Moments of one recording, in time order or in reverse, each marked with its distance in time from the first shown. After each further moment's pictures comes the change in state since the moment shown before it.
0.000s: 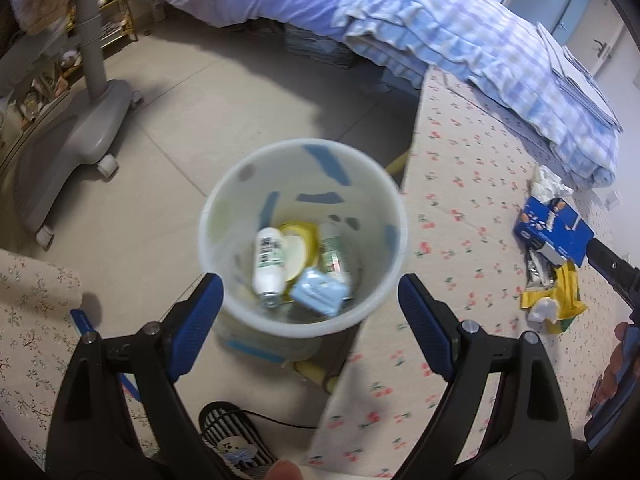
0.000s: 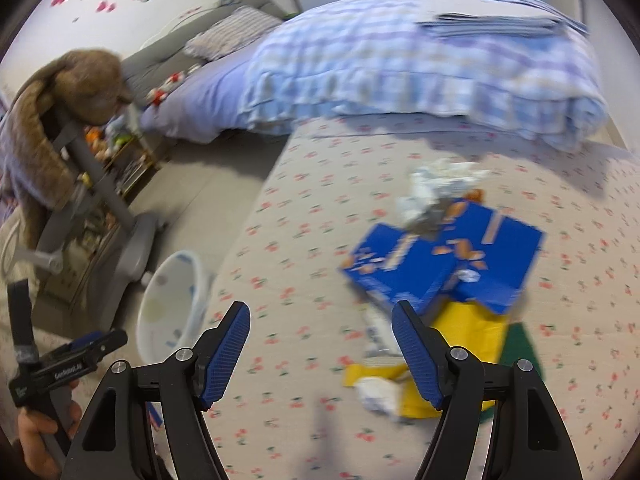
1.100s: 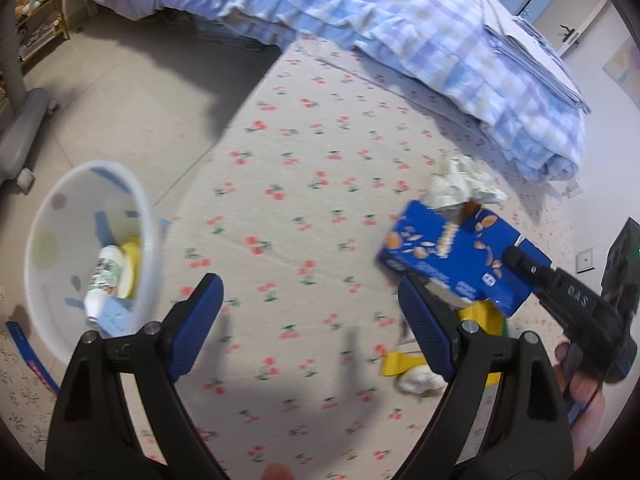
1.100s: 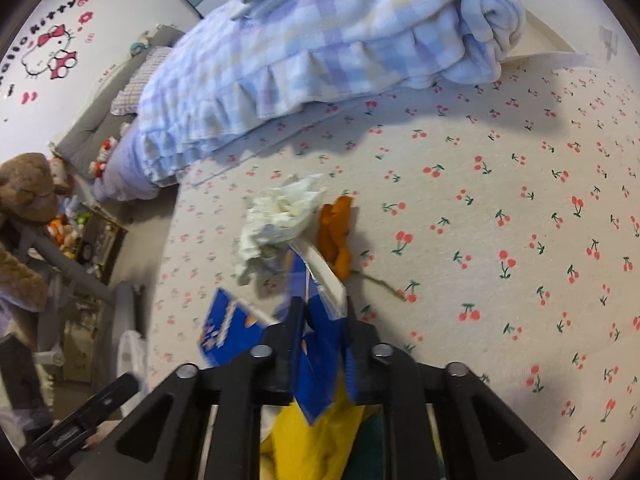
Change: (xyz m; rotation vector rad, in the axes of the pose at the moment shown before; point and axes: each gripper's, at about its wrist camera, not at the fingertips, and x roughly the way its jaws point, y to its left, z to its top) left arm 0.047 -0.154 0.022 0.032 0.059 -0.178; right arm 0.033 -0.132 0.029 0.295 0.013 0.010
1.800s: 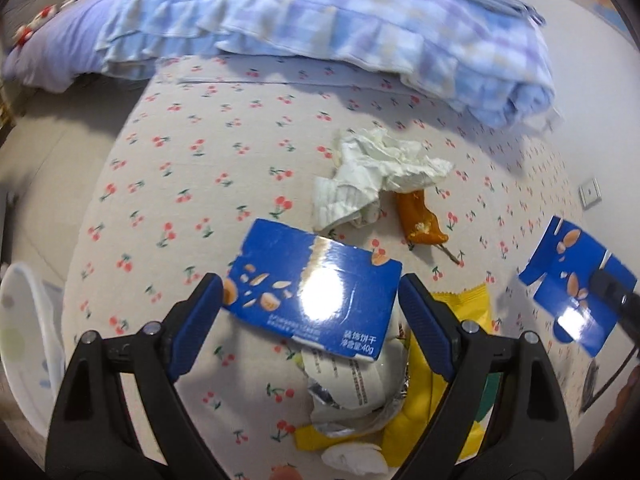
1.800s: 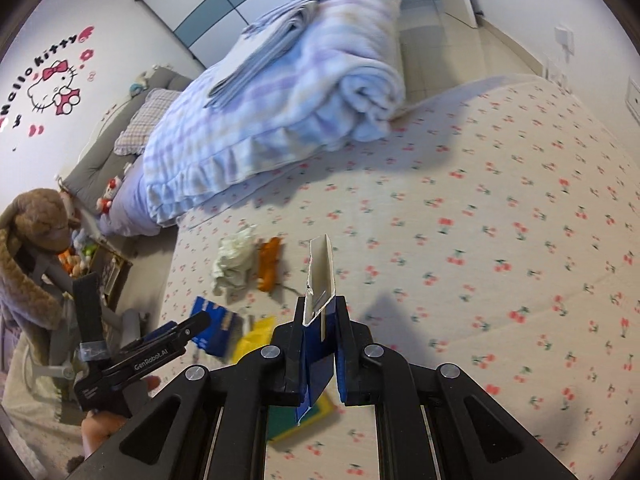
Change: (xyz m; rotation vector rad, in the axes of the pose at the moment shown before) left arm 0.057 -0.096 0.010 0.303 -0.015 -0.010; right arm -0.102 -0.079 -0.009 0.058 -0.122 -0.011
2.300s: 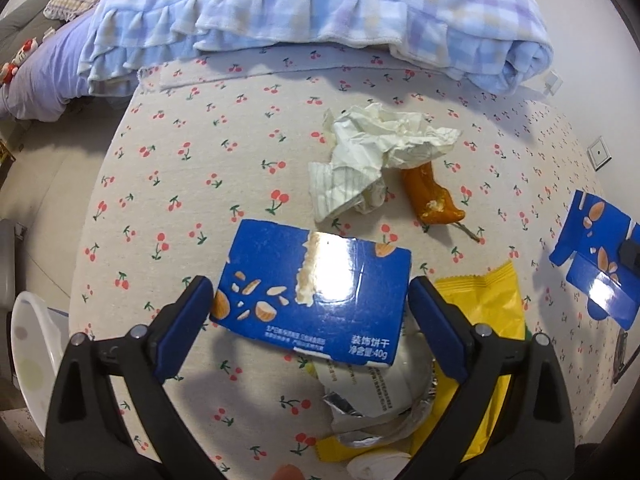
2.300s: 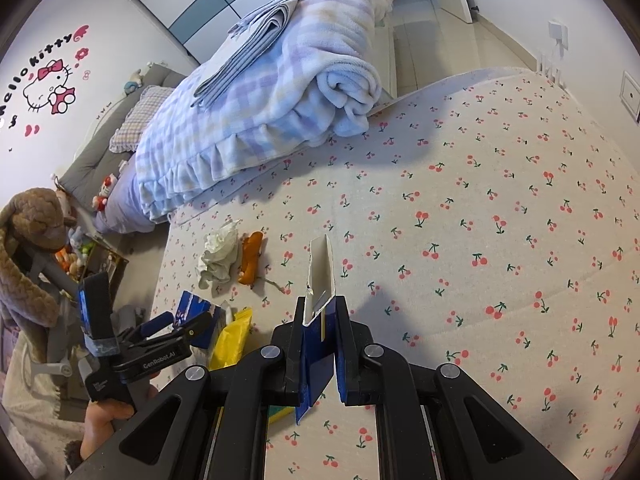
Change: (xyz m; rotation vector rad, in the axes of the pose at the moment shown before) left arm 0.014 -0.007 -0.001 0.099 0.020 0.058; right arm -0.006 -0.017 -0.002 -0.001 0.021 -0.009
